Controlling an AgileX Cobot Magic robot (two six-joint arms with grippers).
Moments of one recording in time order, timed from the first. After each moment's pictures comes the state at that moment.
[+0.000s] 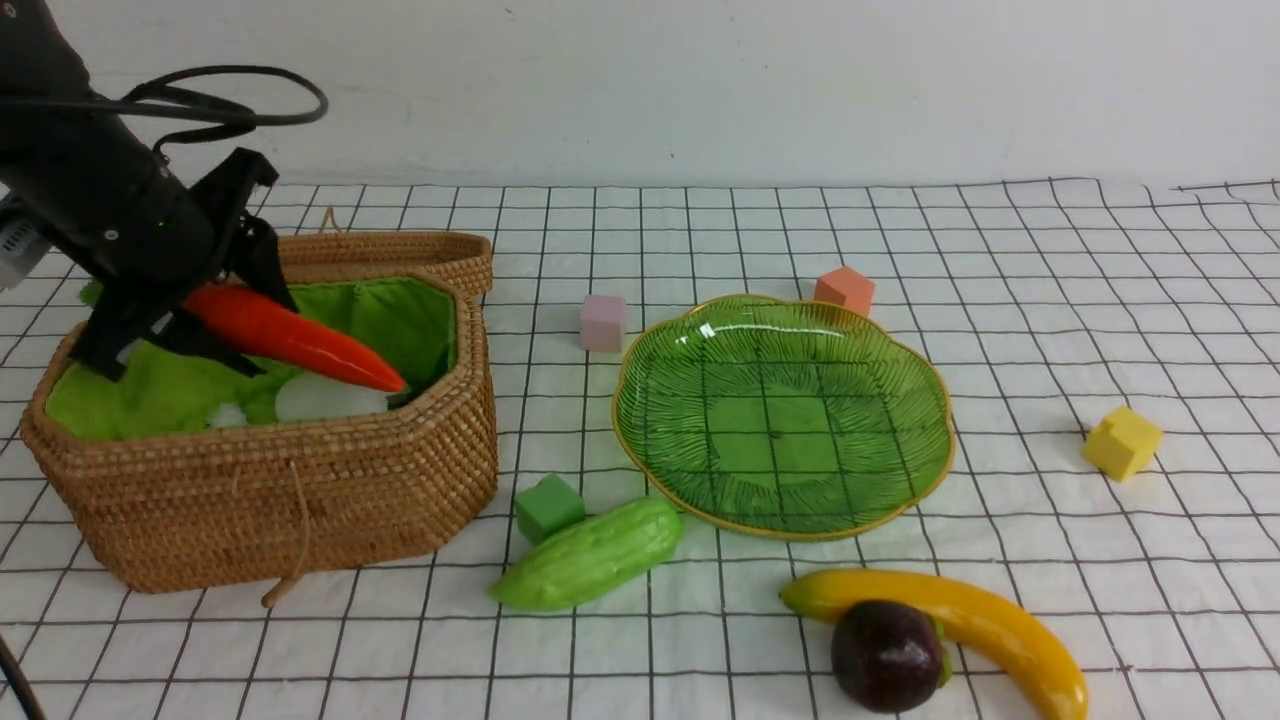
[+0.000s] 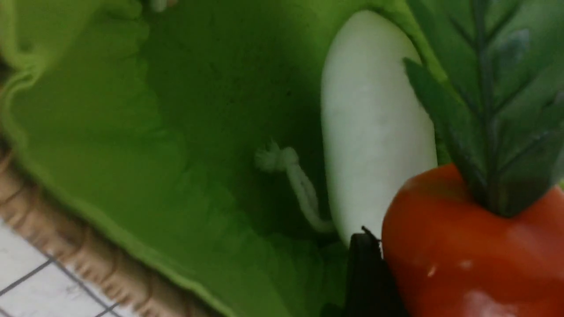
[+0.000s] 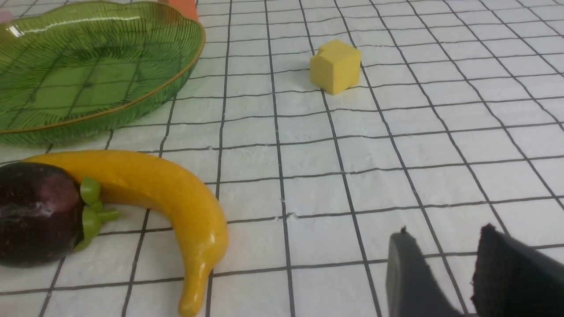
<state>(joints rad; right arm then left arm) -0.03 -0.01 0.01 -0.01 0.38 0.04 0.03 1.86 -1.64 -0.25 1.06 -0.99</state>
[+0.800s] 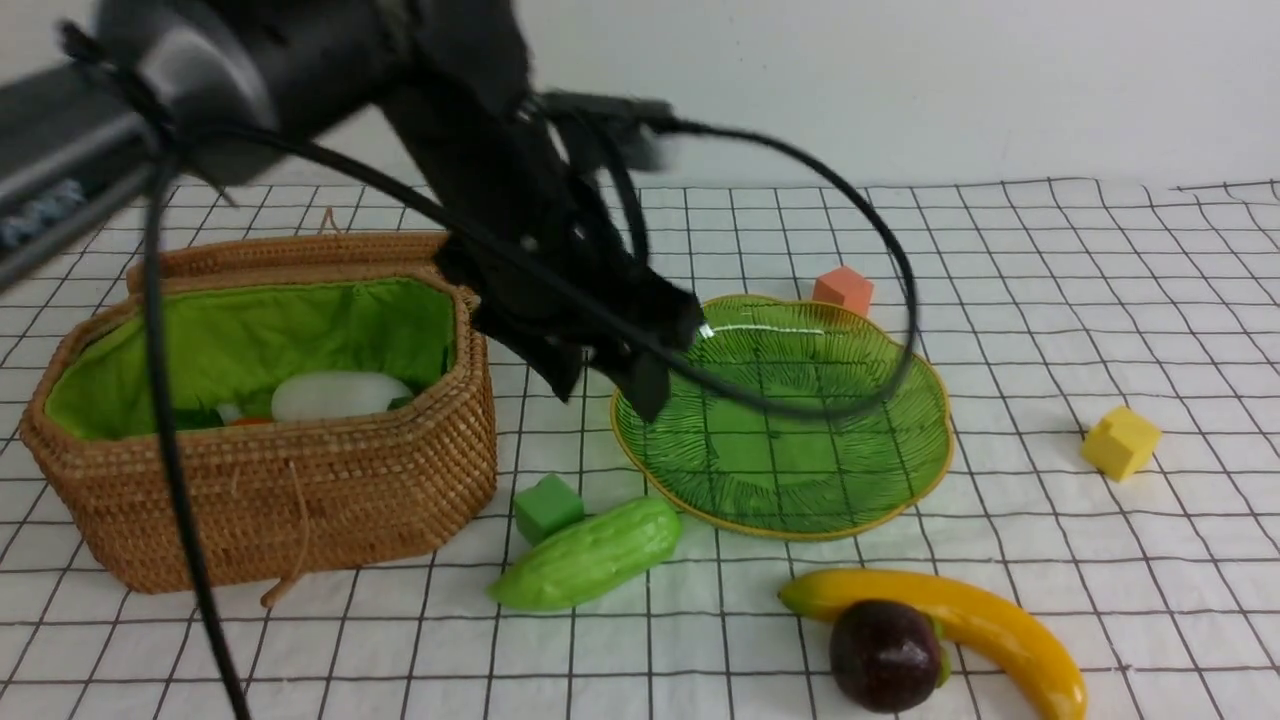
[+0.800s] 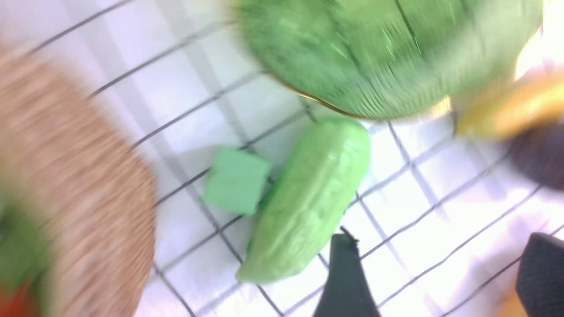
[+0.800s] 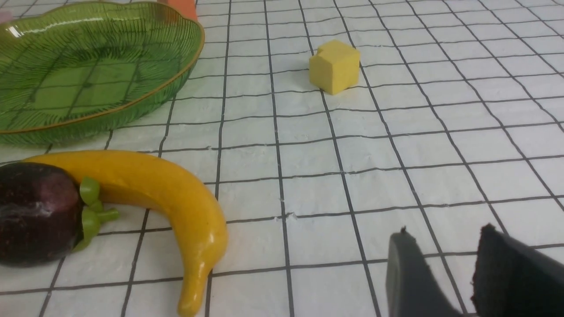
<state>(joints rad) -0.03 -0.01 0.01 -0.01 0.38 0.04 -0.56 1.91 -1.82 -0.13 1.23 0.08</state>
